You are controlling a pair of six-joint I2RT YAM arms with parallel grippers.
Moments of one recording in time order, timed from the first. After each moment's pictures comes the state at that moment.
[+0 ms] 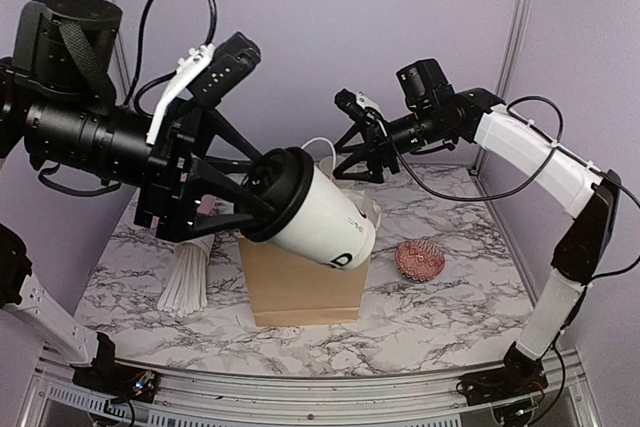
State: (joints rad) left arm -1.43 1.48 2.16 -1.18 0.01 -0.02; right arm 0.59 1.70 1.80 -0.81 -0.77 -0.54
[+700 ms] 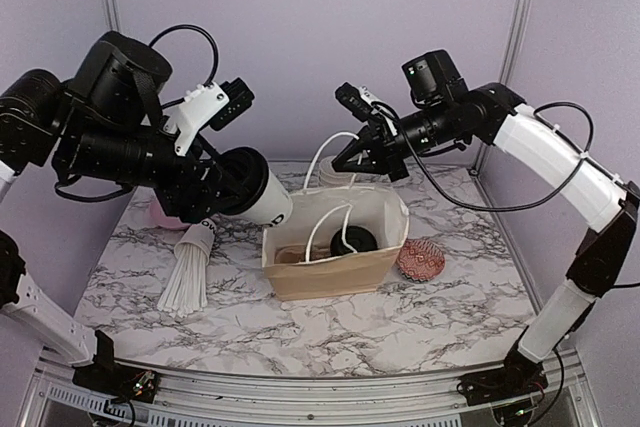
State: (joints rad) left arm -1.27 1.40 2.00 -1.31 -0.37 -0.10; right arm 0.69 1.66 1.85 -0.88 -0.78 -0.48
